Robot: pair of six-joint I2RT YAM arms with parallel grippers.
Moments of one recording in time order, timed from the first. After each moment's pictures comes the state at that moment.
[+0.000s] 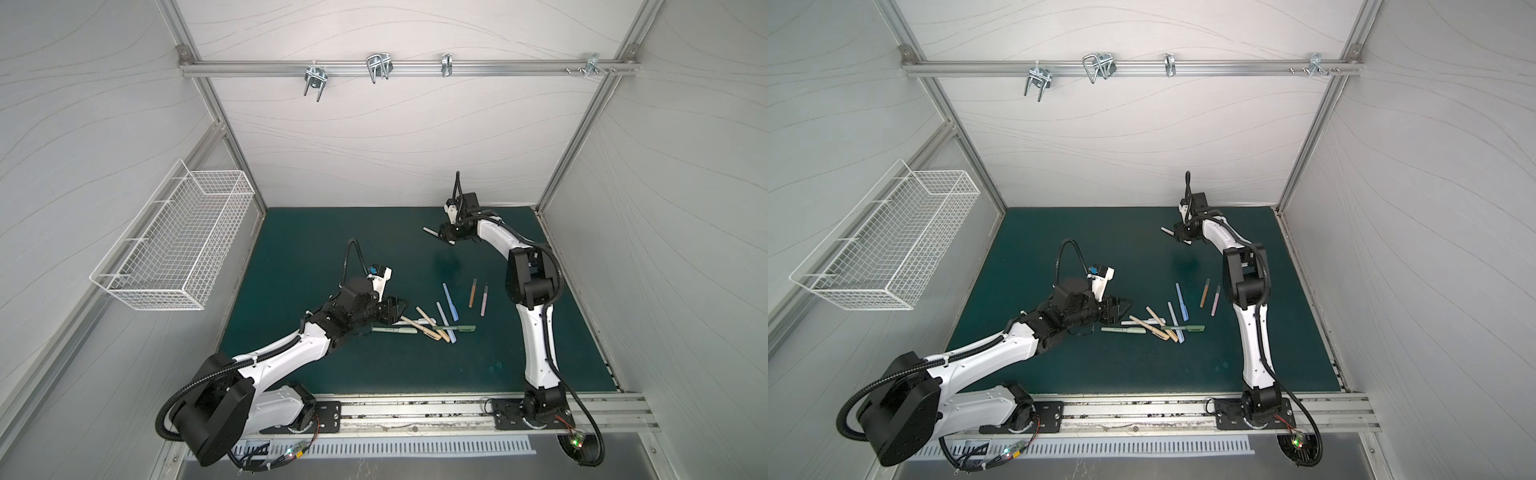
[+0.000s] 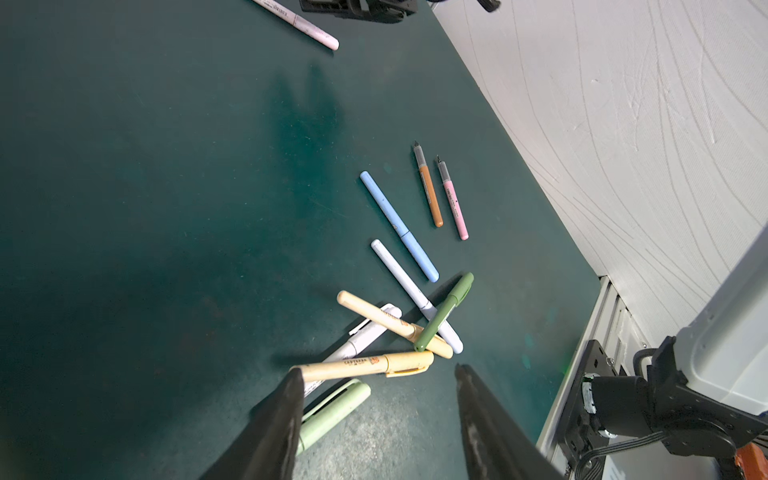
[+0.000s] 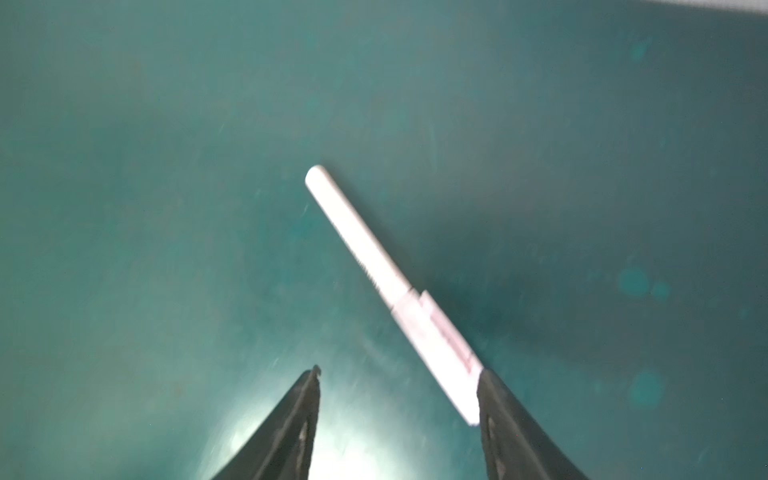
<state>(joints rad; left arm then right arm) -0.64 1.19 0.56 0.10 0.27 -0.50 0.28 2.39 2.05 -0.62 -0.19 0.00</state>
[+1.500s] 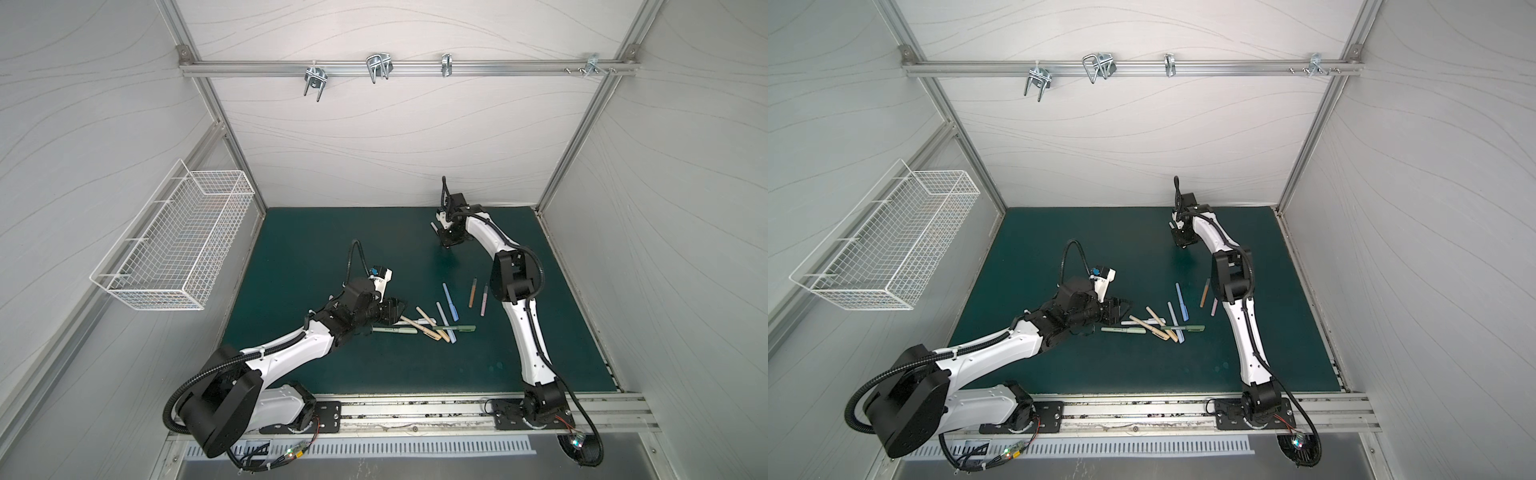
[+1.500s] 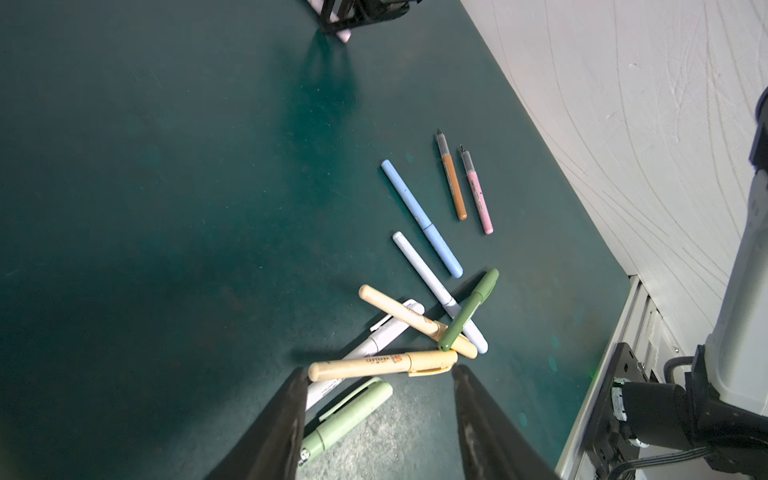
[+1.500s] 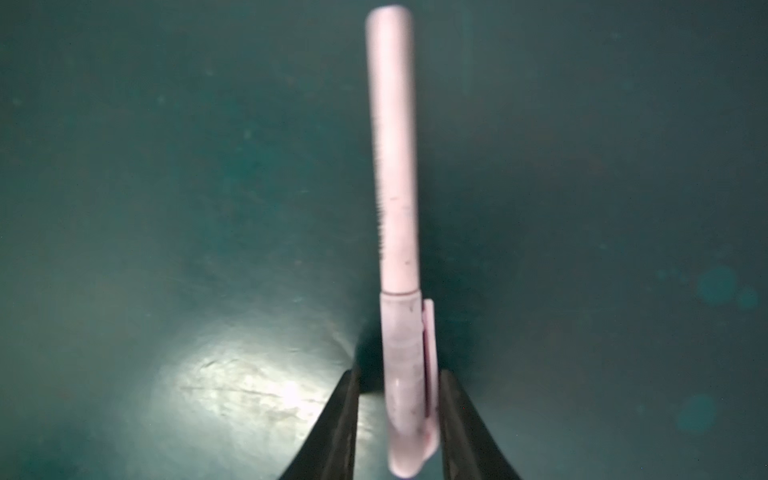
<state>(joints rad) -0.64 1.23 0.56 0.10 0.24 -0.48 0.35 2.60 2.38 -0.96 -0.05 -0.11</state>
